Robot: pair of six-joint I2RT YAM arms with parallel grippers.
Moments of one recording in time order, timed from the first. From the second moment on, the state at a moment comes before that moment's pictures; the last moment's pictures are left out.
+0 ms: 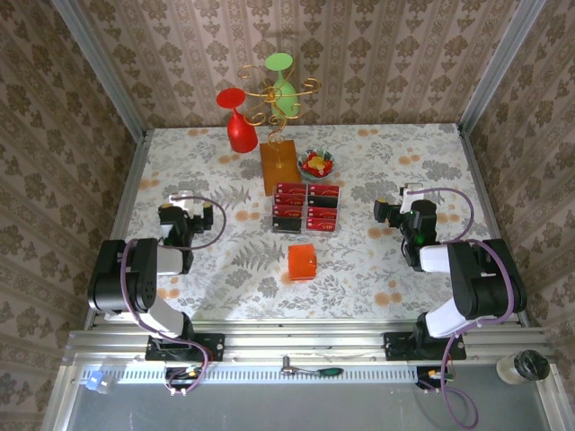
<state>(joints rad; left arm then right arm) -0.03 1.57 0.37 0.83 -0.07 0.12 0.00 1.53 0.39 0.76 0.02 0.05</state>
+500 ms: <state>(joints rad) -0.04 1.42 0.40 0.68 -0.10 0.12 0.00 1.32 0.49 0.47 0.13 0.11</state>
